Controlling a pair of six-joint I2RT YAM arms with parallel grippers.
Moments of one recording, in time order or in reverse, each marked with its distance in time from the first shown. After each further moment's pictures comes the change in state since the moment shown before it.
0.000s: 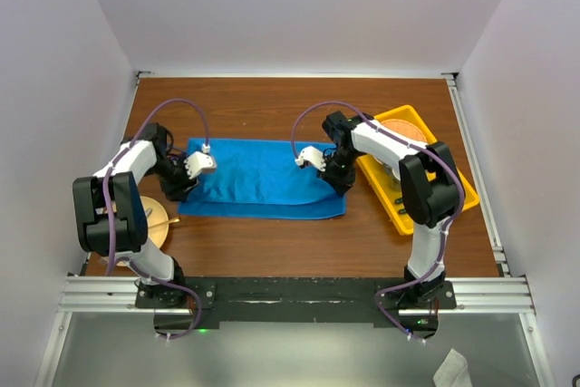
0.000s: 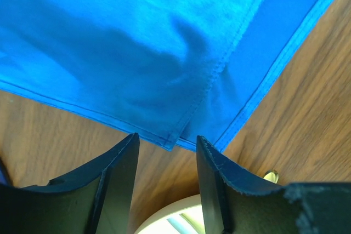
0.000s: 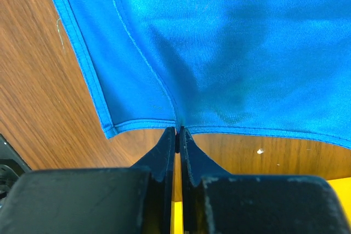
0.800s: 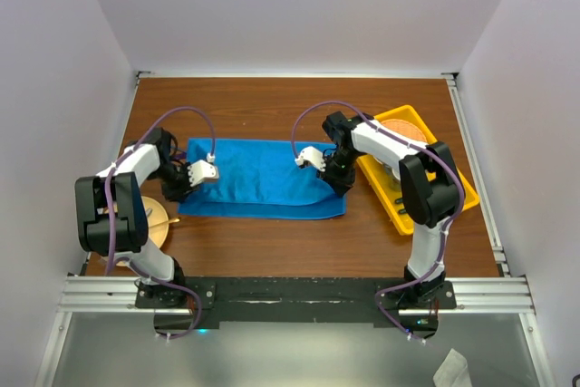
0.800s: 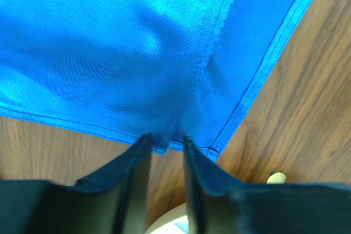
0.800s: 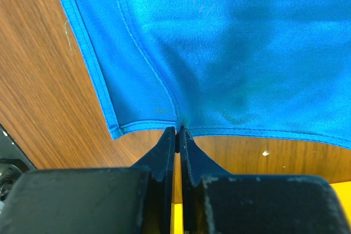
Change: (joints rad) left arm -0.021 -0.001 -0.051 0.023 -0.048 0.113; right arm 0.000 0.000 0.000 -0.008 -0.017 0.010
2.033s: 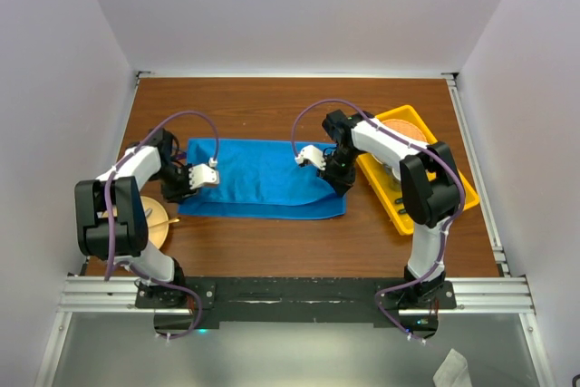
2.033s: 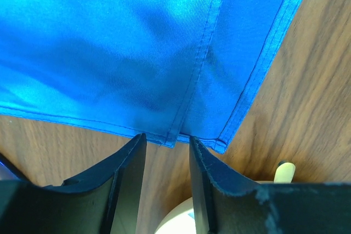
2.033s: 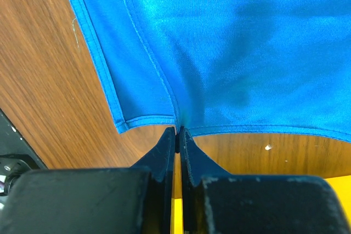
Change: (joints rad) left arm -0.016 -0.031 -0.018 0.011 -0.039 0.089; right arm 0.000 0.000 0.025 -0.037 -0.001 0.009
